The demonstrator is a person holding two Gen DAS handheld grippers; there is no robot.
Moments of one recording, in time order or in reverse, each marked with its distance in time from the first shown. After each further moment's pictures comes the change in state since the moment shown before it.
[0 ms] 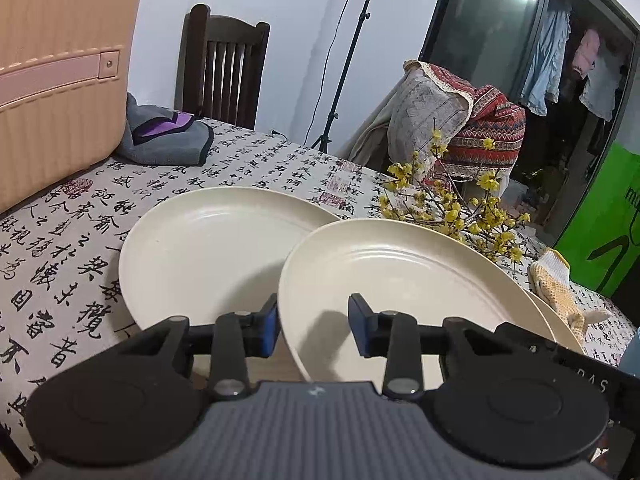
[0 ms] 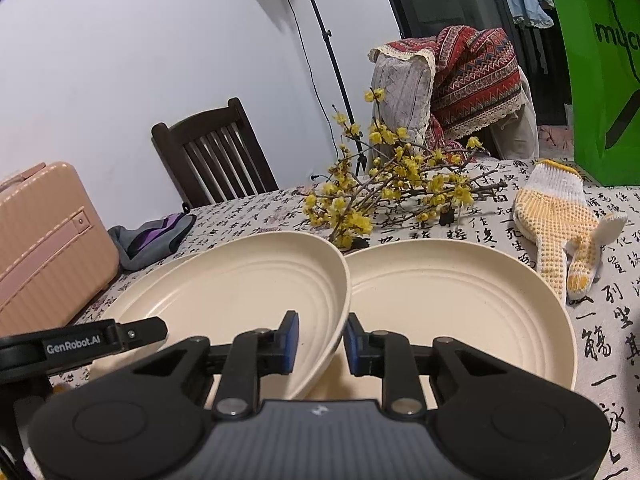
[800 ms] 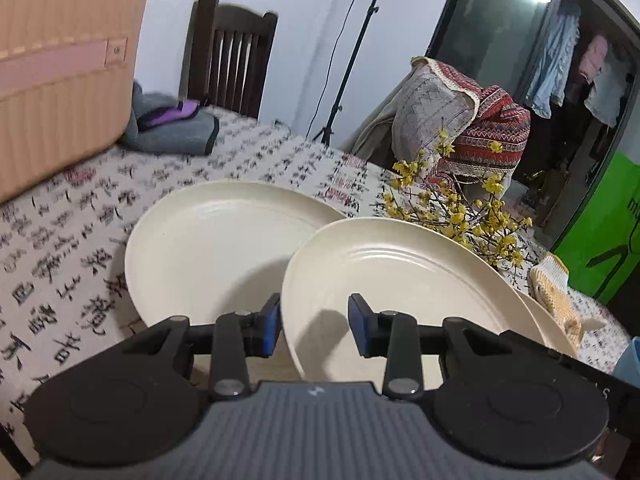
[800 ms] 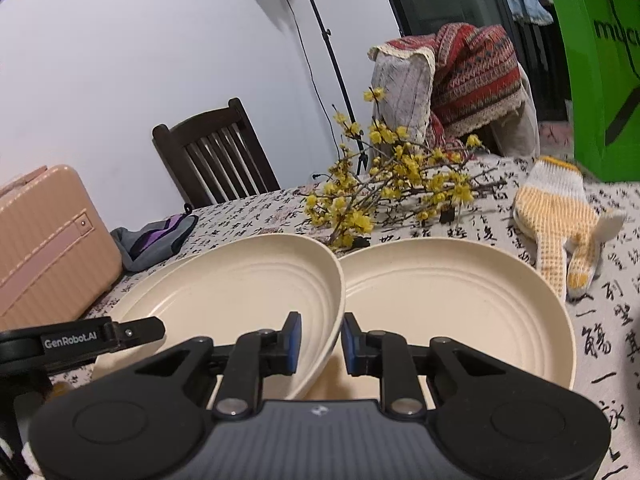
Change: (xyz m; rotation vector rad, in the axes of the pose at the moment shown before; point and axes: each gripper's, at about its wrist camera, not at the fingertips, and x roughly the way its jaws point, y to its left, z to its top) left arm 0.004 0.012 0.008 -0.062 0.051 -0.016; right arm -0.001 -0.004 0.002 0.025 0.011 0.018
